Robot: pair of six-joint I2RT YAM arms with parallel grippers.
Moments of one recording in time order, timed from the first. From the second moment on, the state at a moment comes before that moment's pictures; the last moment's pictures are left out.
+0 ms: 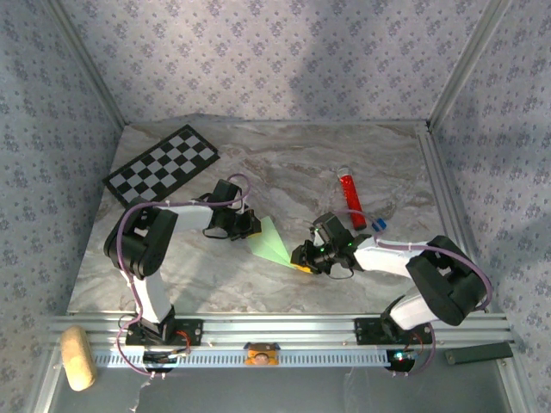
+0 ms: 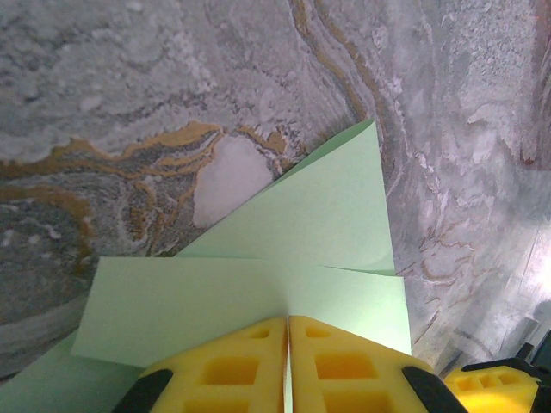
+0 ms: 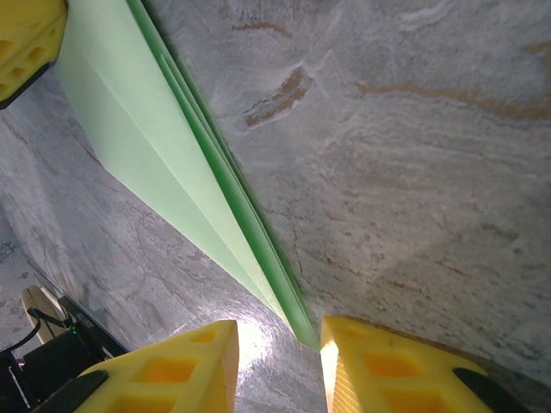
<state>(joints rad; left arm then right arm) -0.48 1.81 0.89 -0.16 0.56 -0.69 0.69 1.44 0.53 -0.04 -0.47 1.02</state>
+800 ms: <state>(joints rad) -0.48 1.81 0.89 -0.16 0.56 -0.69 0.70 1.62 0.64 0.00 -0.51 0.97</state>
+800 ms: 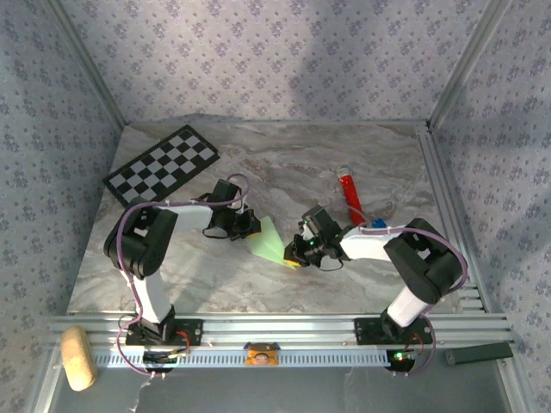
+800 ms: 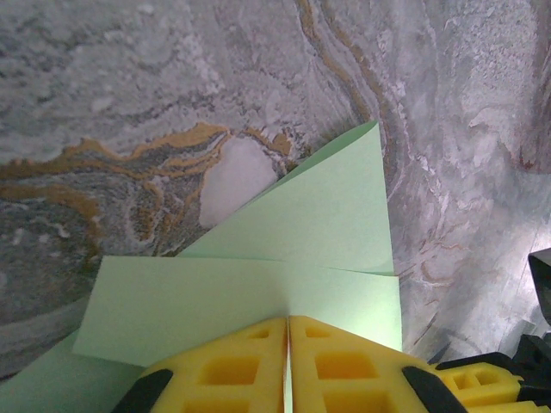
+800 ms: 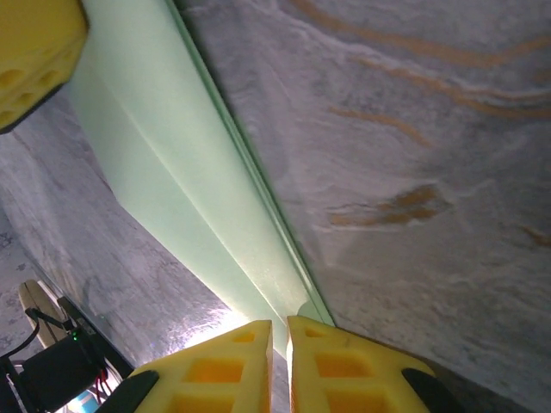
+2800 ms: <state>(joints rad) -0.46 1.81 0.89 -0.16 0.56 -0.71 0.66 1.53 0.52 0.10 -0.57 1.03</state>
